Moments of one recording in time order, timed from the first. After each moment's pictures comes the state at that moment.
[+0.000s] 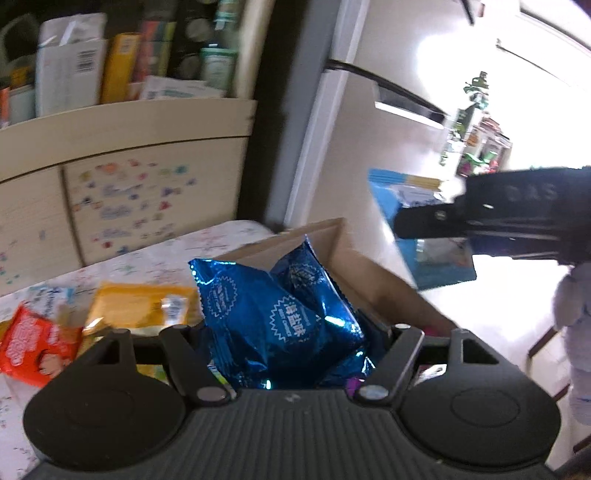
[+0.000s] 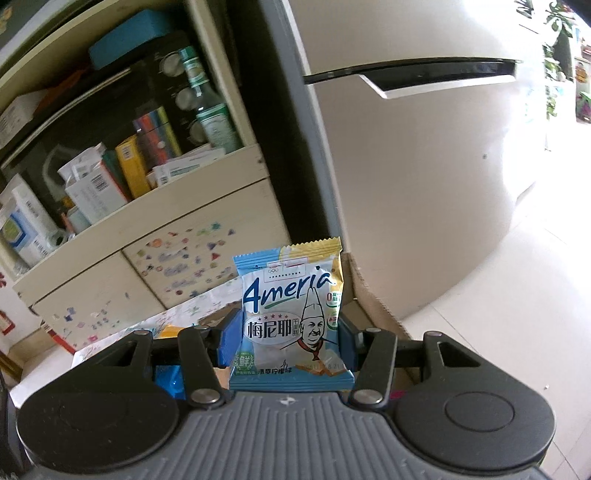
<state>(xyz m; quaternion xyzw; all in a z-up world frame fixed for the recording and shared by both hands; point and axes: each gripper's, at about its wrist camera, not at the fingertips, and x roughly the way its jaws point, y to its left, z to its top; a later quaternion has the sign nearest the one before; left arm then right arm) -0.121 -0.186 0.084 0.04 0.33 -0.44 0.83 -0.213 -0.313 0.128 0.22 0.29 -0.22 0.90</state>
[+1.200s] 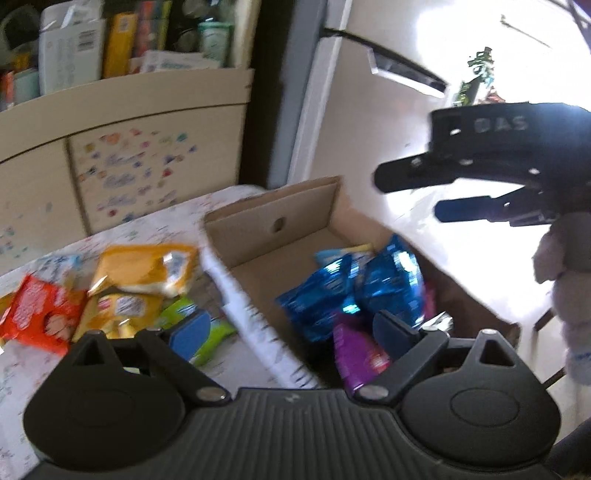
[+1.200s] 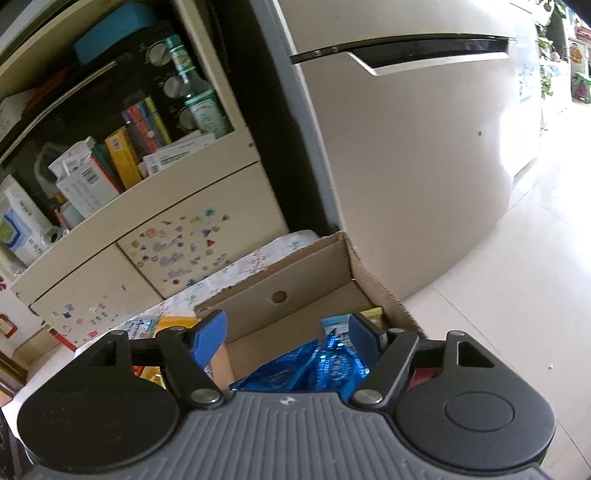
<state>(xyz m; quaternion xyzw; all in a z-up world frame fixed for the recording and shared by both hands) -0.136 -0.169 0.073 0.07 0.37 -0.42 0.83 -0.208 -0.316 0.119 0.24 0.31 -0.21 0.89</state>
